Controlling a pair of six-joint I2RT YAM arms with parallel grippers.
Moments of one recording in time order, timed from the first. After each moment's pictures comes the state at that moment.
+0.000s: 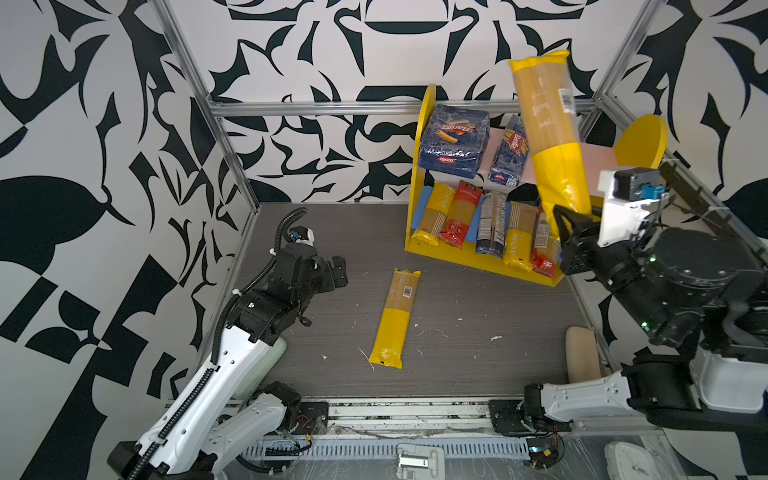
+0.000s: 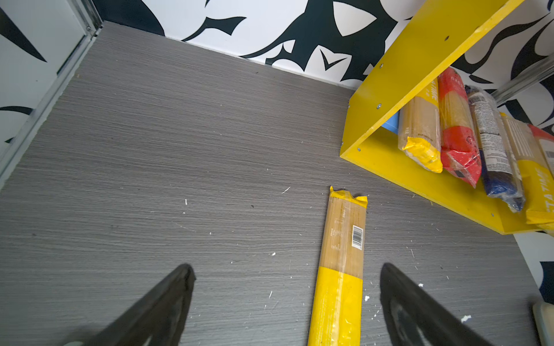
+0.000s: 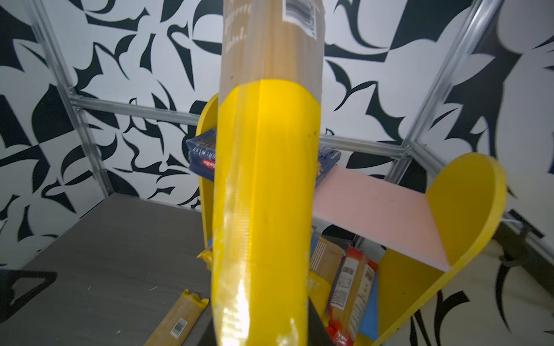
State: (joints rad) left arm -0.51 0.94 1.07 -0.74 -0.21 -0.50; right arm 1.30 1.18 2.23 -1.25 1.17 0.12
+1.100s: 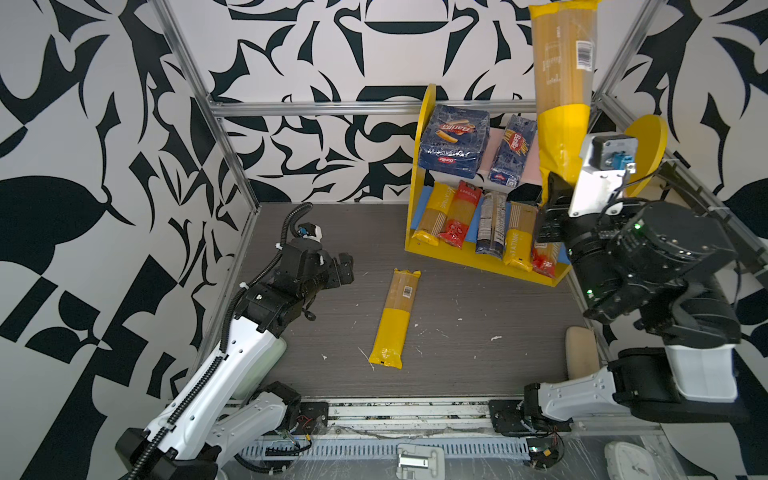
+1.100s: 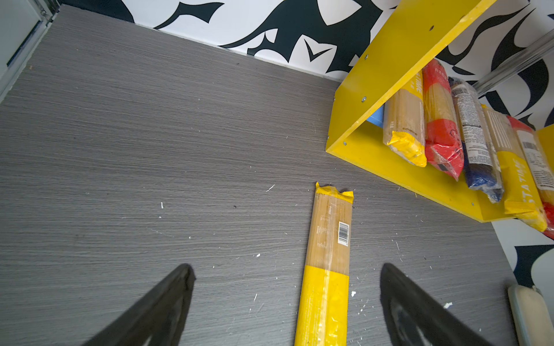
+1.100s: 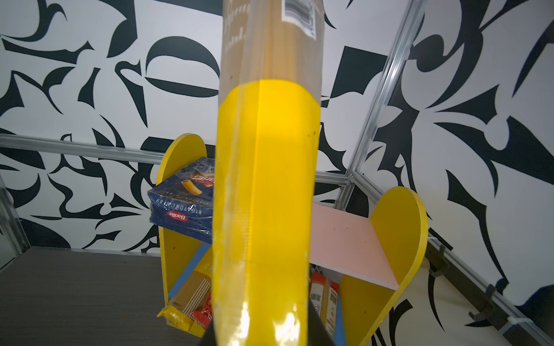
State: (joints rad) left arm -0.50 0.99 1.08 -0.70 -0.14 -0.50; right arm 1.30 1.32 2.22 -0.82 1.36 -0.22
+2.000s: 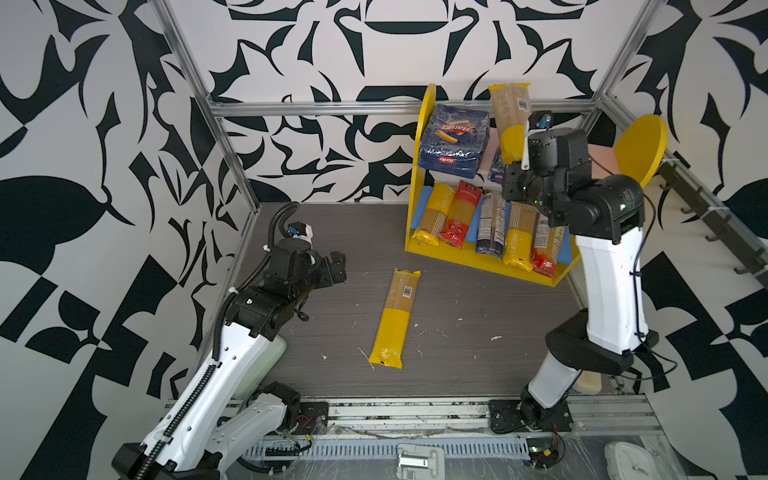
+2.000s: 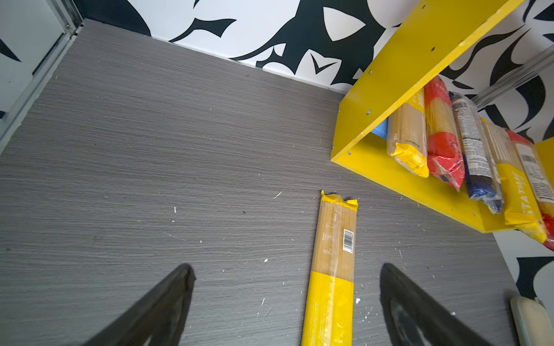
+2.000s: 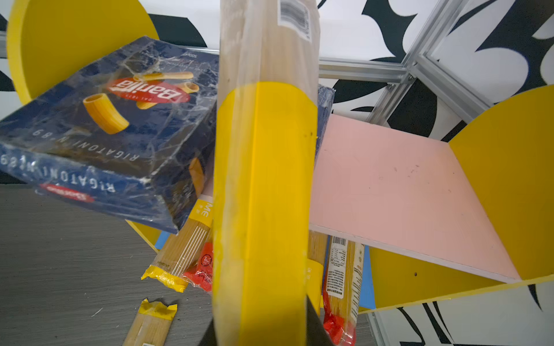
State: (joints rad) left arm -0.44 0.96 1.08 -0.71 -0.11 -0.48; right arm 0.45 1.74 2.69 -1.44 0.52 0.20
